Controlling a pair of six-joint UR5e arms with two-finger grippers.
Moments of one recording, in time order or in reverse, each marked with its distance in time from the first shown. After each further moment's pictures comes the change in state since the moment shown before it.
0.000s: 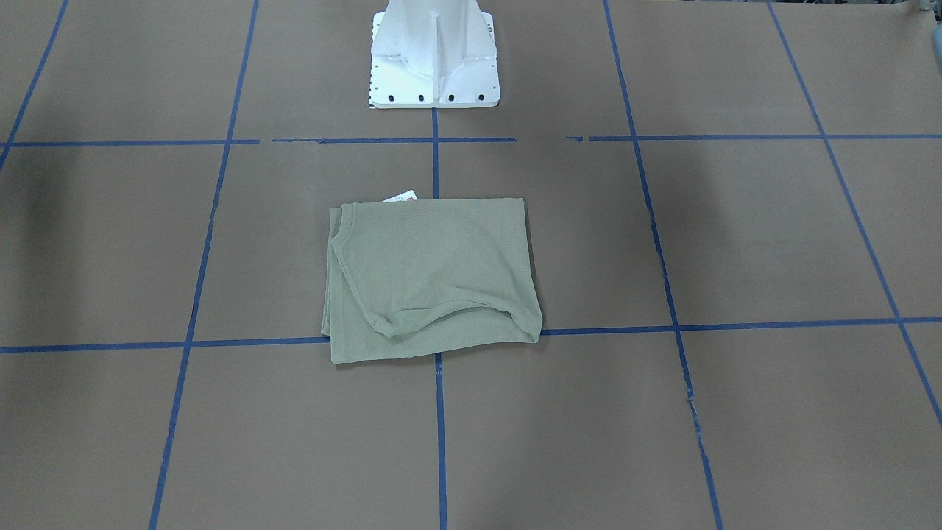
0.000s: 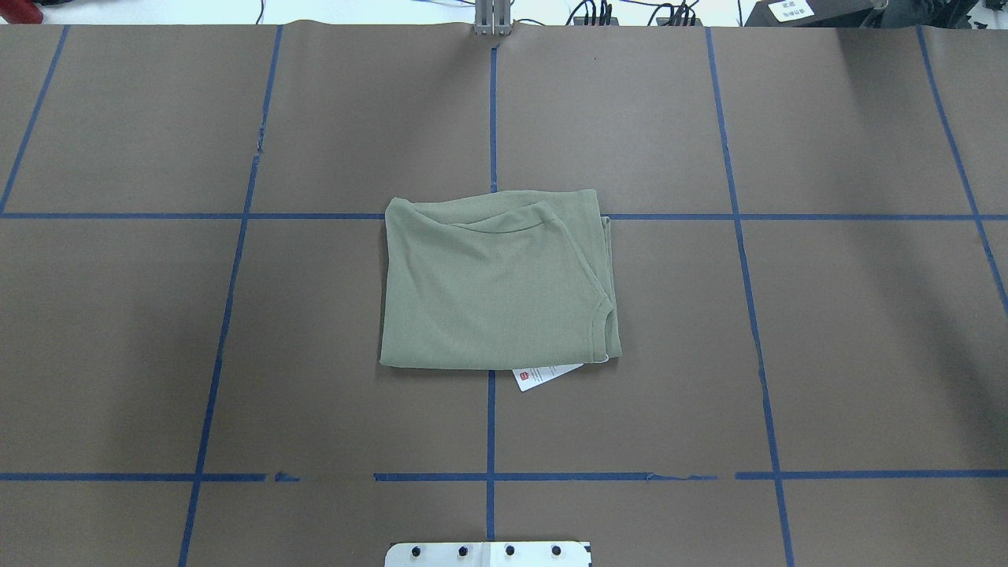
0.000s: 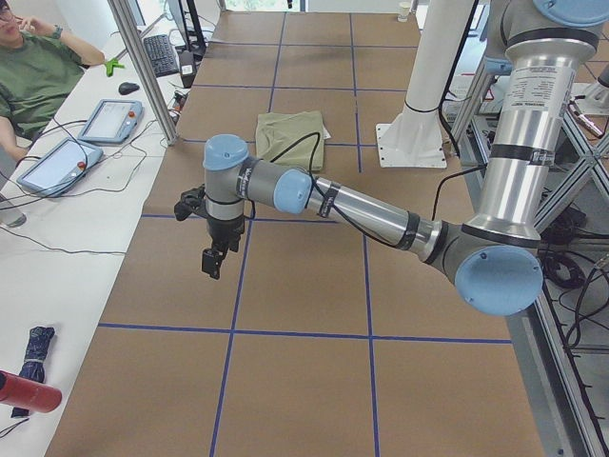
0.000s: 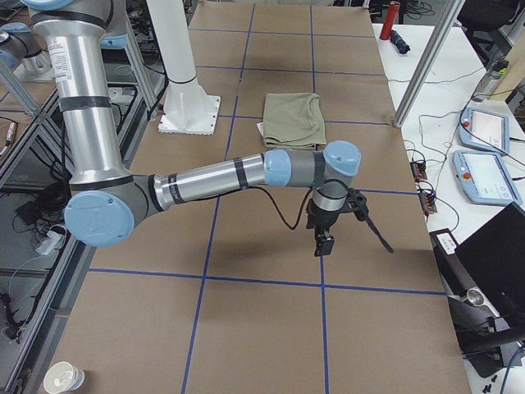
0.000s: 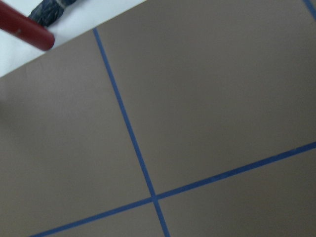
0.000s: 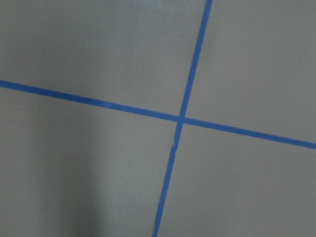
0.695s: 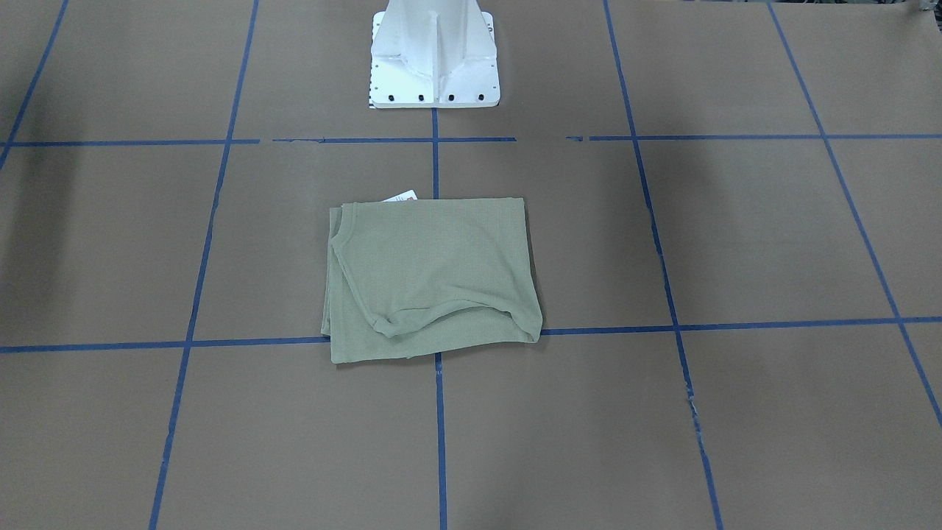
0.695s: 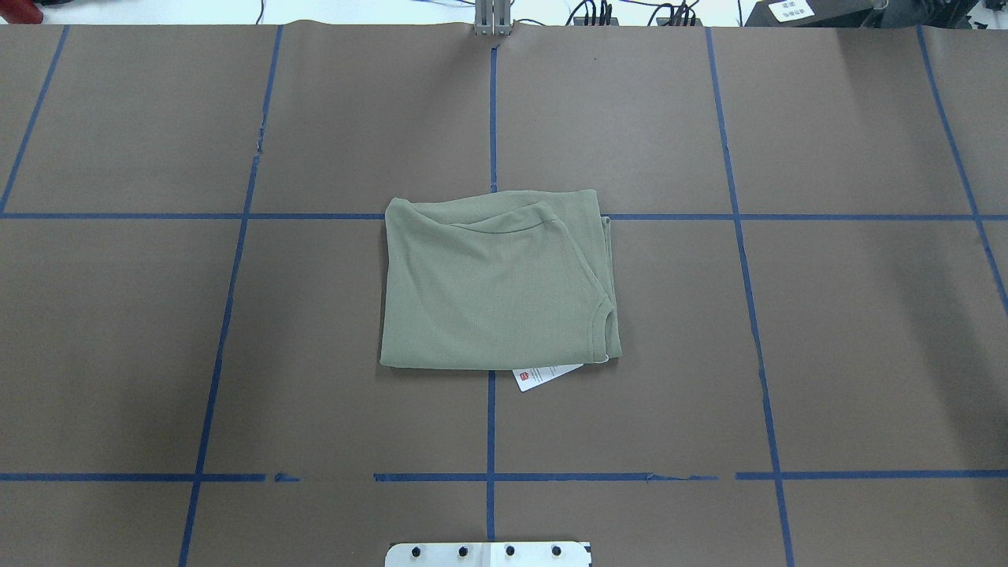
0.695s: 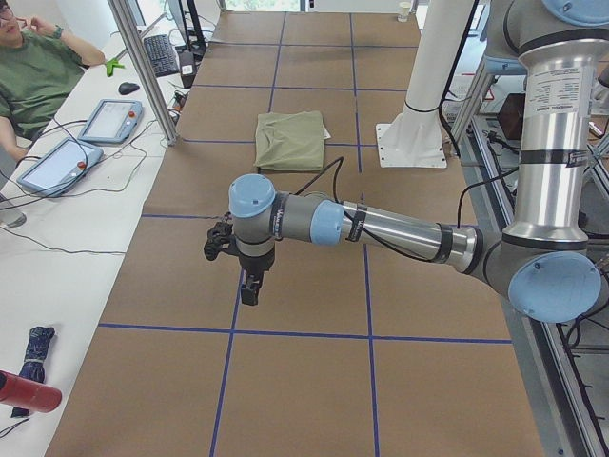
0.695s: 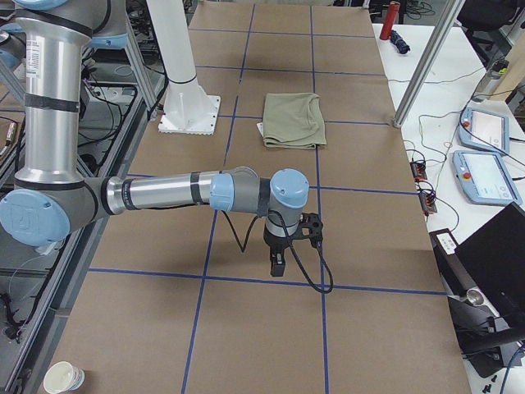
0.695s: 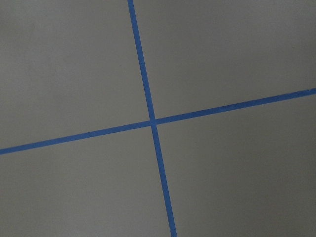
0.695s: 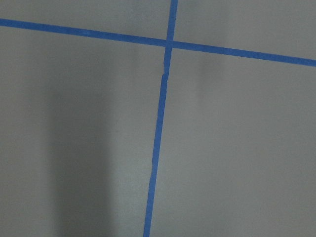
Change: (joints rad) left arm -0.045 0.149 -0.035 -0.002 -0.159 -0.001; right arm 0.039 -0.211 0.110 0.073 0.067 0.009
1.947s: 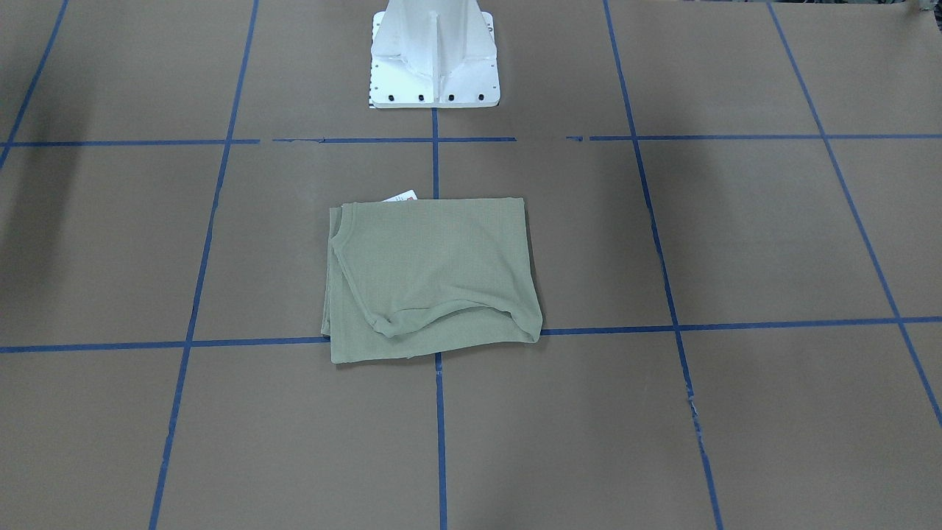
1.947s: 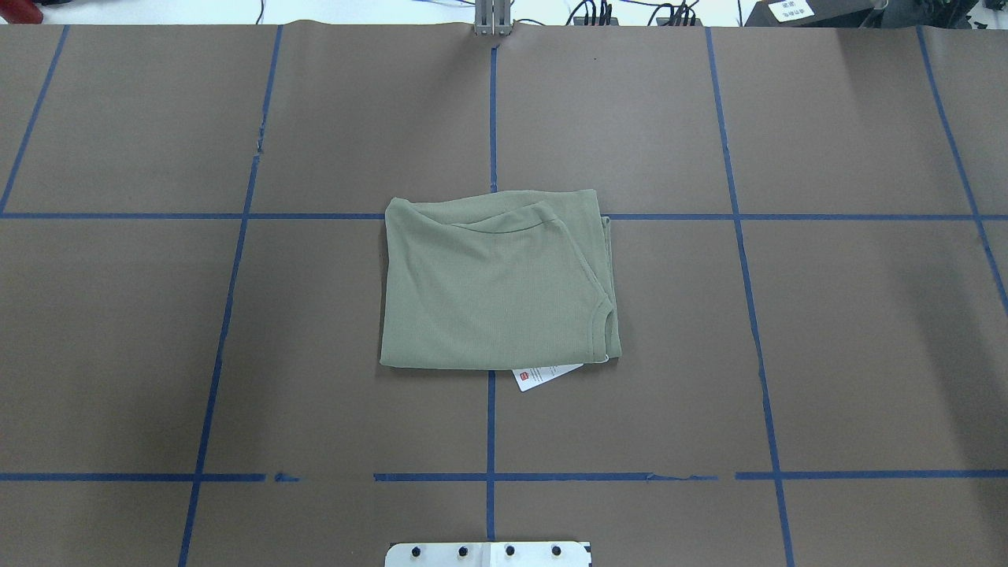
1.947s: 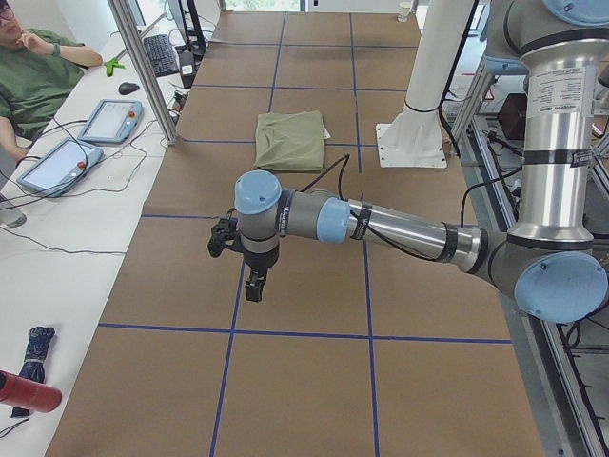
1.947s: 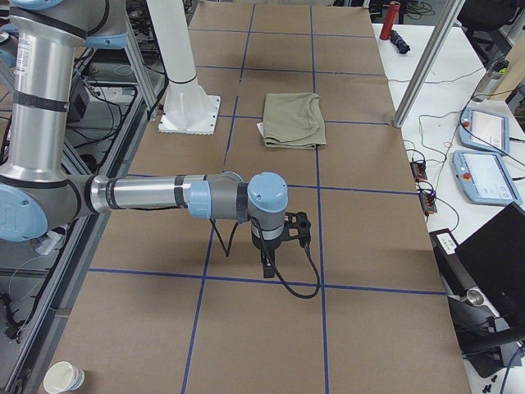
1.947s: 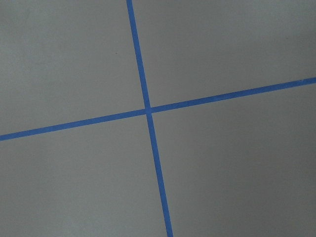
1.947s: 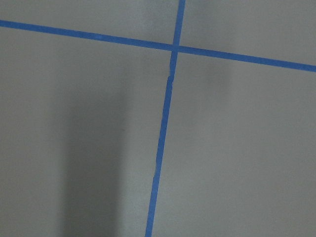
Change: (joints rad) left arm -0.003 0.011 -0.034 0.000 -0.021 -0.027; right arm 0.041 -0.088 0.038 0.122 0.043 -0.003
